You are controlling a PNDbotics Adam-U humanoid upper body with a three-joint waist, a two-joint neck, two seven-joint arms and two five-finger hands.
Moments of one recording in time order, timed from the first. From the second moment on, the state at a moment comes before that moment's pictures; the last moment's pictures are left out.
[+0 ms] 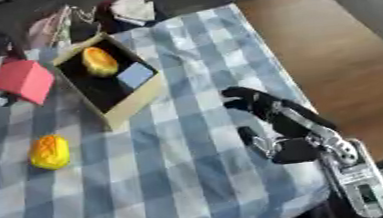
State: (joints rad) left arm -0.75 0.73 -0.27 -1.45 -0.80 -0.22 -0.45; right arm -0.21 -0.15 0.04 -1.66 0.02 -0.28 0.71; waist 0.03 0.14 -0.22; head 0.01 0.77
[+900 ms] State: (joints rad) left arm -0.80 0.56 -0.39 -1.33 -0.92 -0.34 -0.32; right arm -0.22 -0.14 0.06 -1.66 0.02 -0.28 0.73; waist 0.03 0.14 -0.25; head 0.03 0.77
